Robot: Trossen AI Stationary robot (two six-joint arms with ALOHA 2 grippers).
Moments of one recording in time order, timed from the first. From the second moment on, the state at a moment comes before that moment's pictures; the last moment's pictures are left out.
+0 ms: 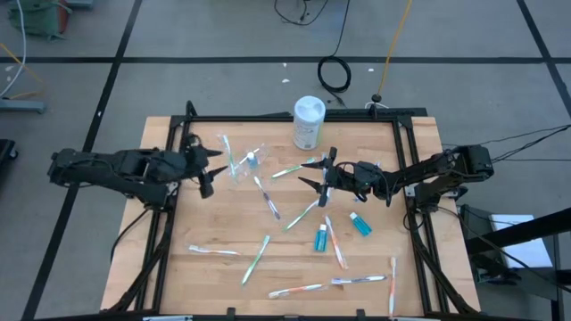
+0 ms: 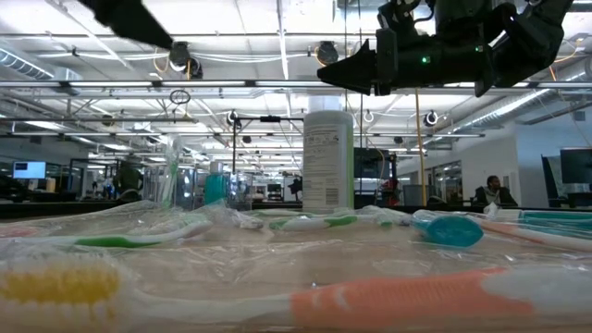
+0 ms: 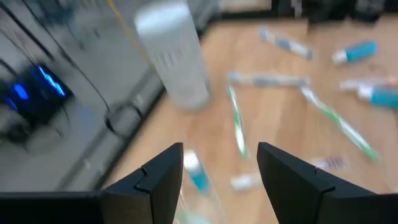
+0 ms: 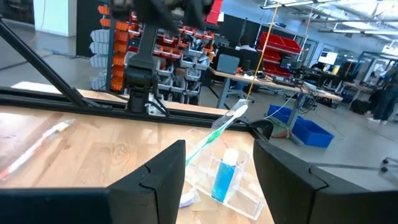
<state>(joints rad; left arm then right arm) -0.10 0.76 0.84 -0.65 -0.51 -0.07 -0.03 1.50 0.52 1.02 0.18 -0.20</state>
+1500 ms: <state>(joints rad) -0.10 0.82 0.80 -0.70 -0.45 -0.15 -0.37 1.55 0.52 0.29 0.21 0.46</state>
